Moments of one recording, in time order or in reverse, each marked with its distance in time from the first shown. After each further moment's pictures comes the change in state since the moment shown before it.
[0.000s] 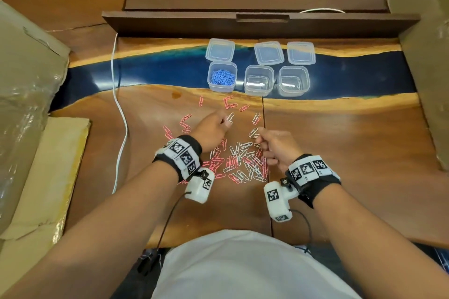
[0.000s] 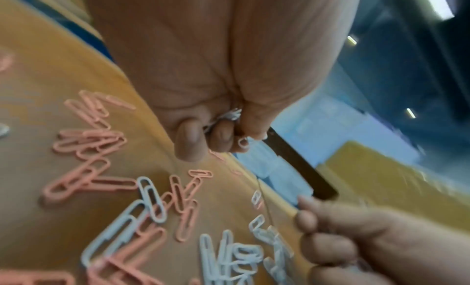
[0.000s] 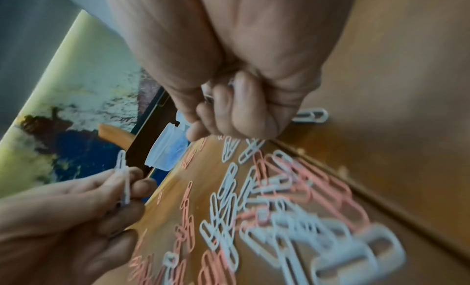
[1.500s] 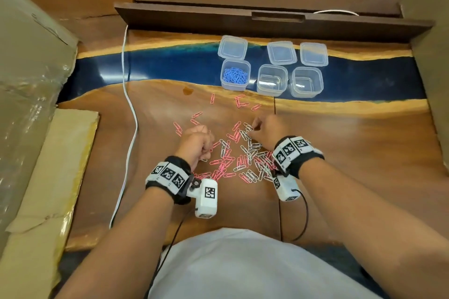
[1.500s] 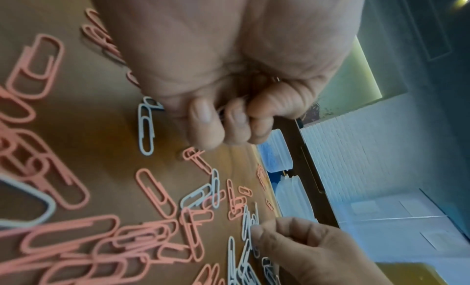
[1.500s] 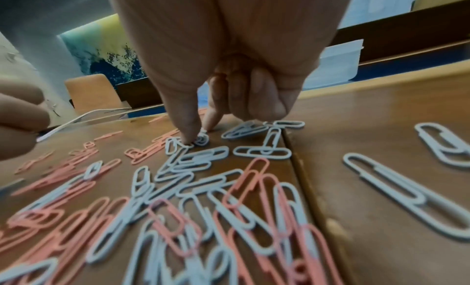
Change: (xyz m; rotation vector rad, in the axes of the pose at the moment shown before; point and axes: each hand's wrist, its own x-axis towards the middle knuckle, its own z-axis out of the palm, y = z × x) left_hand -0.044 -0.049 -0.010 -0.927 0.170 -0.230; right_hand 0.042 -0.026 0.041 -0.964 0.167 -0.313
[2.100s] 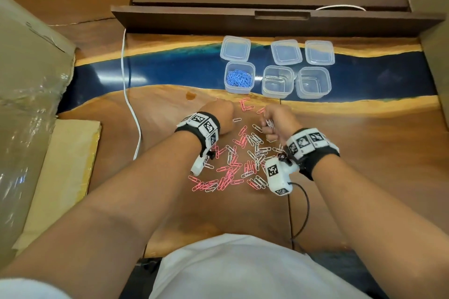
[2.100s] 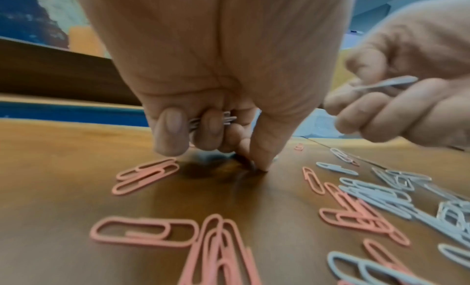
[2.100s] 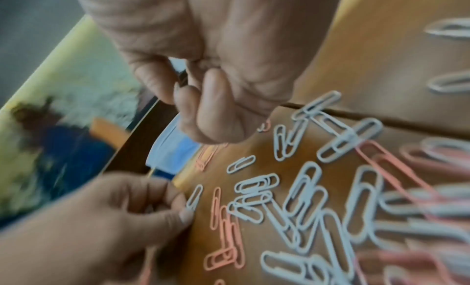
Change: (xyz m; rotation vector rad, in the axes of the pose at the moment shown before) left_hand 0.087 0.061 0.035 1.593 -0.215 0.315; right_hand 0.013 -0.021 -0.025 0.976 -0.107 0.303
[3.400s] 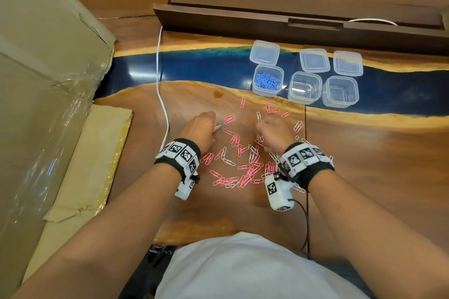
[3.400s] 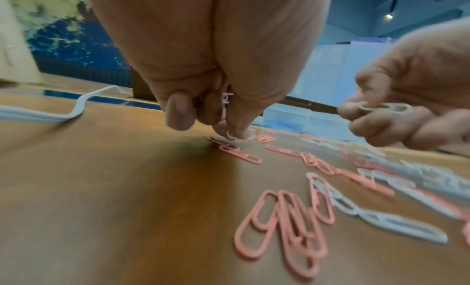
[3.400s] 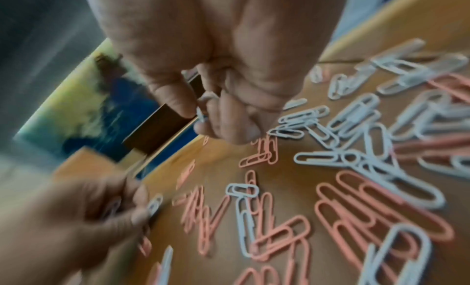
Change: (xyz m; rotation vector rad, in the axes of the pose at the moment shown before) left_hand -0.082 -0.078 0.031 -0.206 0.267 -0.187; right_hand -0.016 0.016 0.065 -0.480 -0.006 -0.147
